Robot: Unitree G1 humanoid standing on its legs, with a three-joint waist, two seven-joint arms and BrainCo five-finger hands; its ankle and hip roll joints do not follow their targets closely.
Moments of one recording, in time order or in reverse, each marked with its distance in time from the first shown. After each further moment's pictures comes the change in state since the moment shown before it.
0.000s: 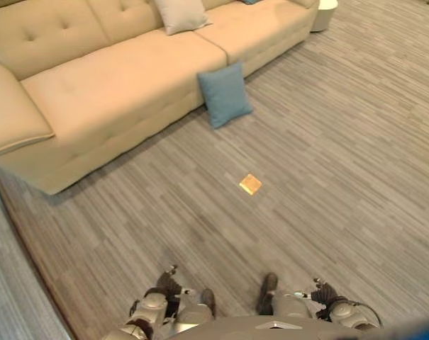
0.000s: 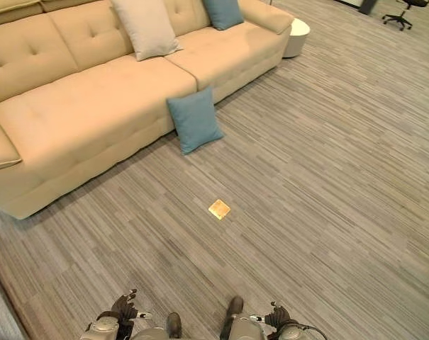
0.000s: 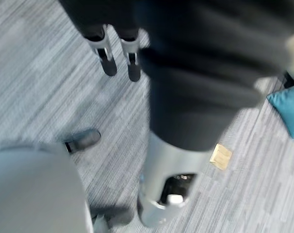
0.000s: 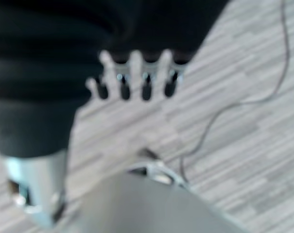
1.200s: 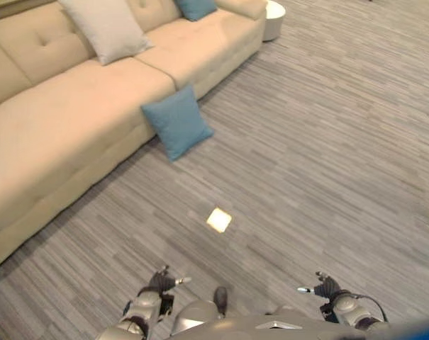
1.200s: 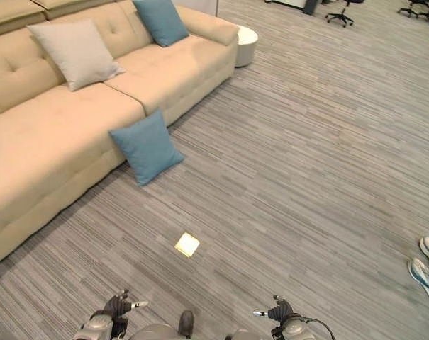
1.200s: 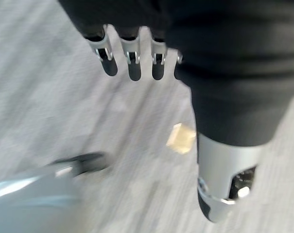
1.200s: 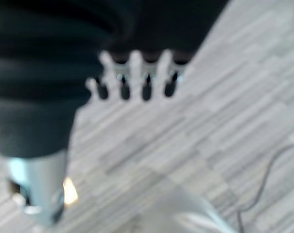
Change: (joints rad) left arm -0.046 0.011 0.018 0.020 -0.019 0.012 0.000; right arm -0.044 -0.035 0.048 -0.003 0.006 -0.004 0.005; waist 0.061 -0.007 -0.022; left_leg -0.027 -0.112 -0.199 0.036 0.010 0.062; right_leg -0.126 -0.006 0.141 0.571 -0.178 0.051
